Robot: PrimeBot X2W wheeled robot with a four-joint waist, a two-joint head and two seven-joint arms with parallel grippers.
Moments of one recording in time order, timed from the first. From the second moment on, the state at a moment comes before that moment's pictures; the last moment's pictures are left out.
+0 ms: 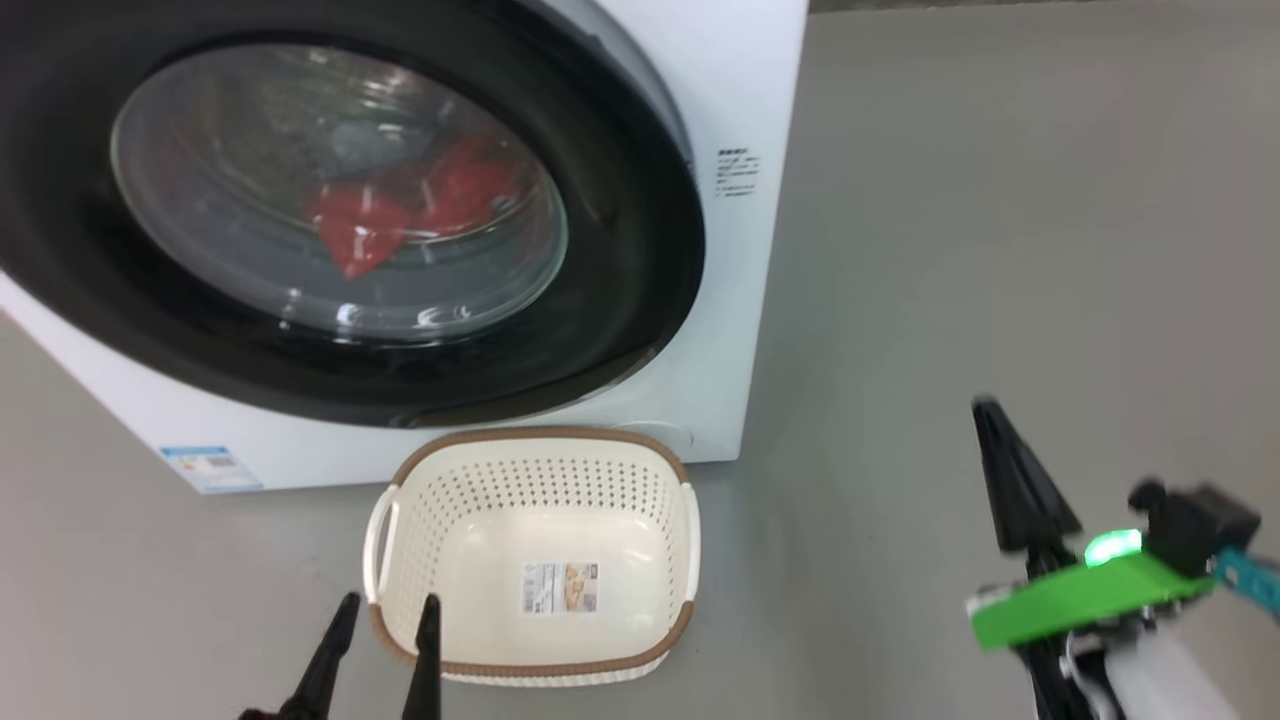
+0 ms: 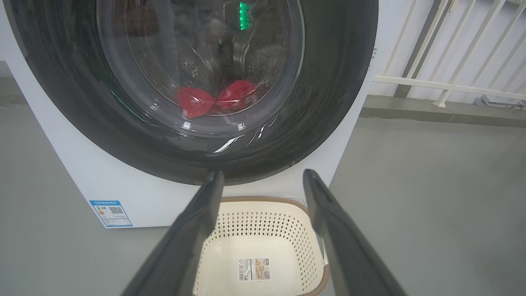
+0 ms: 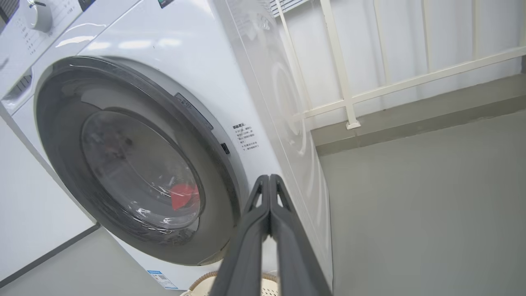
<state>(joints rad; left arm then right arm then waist) 0.08 0.04 -0.07 0.14 -0.20 -0.05 -0.25 -0.11 -0.10 0.09 0.22 0.59 0.13 -0.25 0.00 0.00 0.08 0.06</state>
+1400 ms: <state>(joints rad) -0.18 0.04 -0.24 0.15 -0.28 -0.05 -0.25 -0.93 -0.43 0.37 0.30 1.72 0.13 0.31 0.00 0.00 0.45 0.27</state>
